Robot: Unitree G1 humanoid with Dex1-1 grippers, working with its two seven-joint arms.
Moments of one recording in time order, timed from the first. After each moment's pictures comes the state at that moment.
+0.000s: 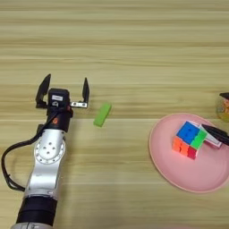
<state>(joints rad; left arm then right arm) -0.07 0.11 0.05 0.17 0.06 -0.36 -0.01 0.12 -0.74 -0.20 -0.30 0.42 0.12 0.93</state>
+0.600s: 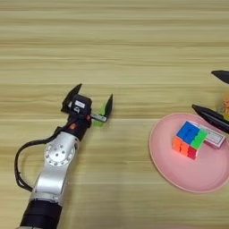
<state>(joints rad) -0.02 0.13 -0.10 0.13 0.01 -0.19 -0.26 0.06 -0.71 -0.22 -0.50 0.65 0.26 0.88</state>
